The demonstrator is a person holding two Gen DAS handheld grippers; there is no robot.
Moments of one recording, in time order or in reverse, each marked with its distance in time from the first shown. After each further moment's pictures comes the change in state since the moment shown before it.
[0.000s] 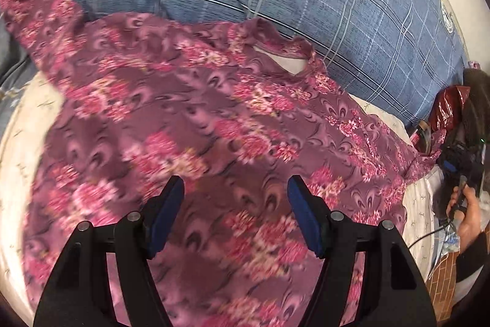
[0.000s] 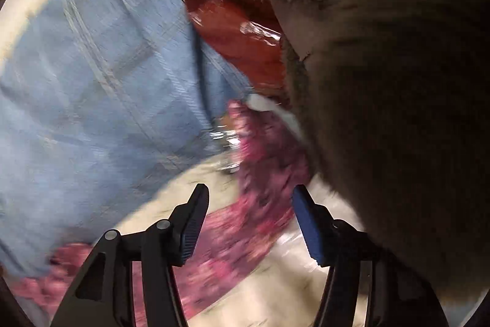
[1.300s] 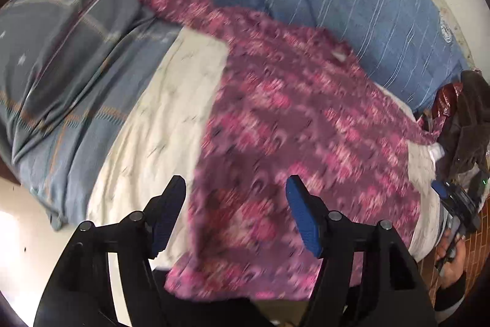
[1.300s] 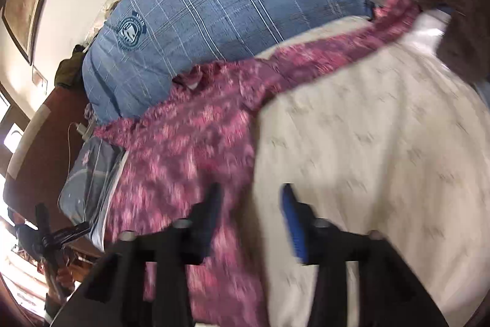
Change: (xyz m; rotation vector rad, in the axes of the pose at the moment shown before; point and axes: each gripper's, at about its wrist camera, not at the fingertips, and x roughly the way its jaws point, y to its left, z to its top) left arm -0.157 0.119 -0.115 -0.079 -0.019 0.110; right arm -0.121 0.045 -0.220 -0.296 0.210 0.647
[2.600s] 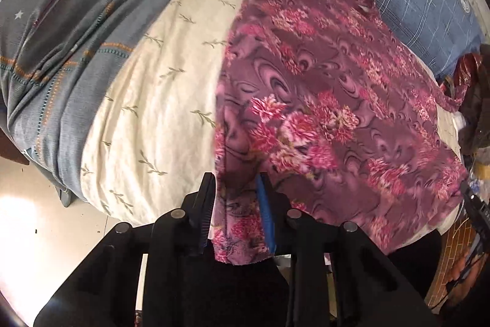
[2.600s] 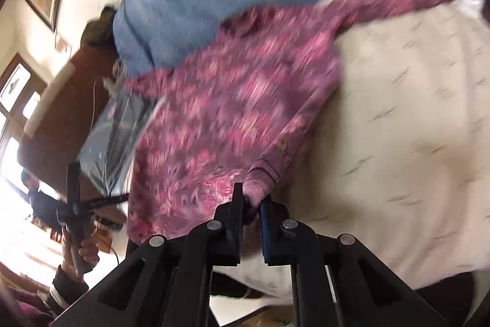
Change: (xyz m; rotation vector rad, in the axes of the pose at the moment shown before) left arm 0.009 0.039 -0.057 0.000 0.189 0.105; right arm -0.028 0.034 -0.091 -0.037 0.066 0.074
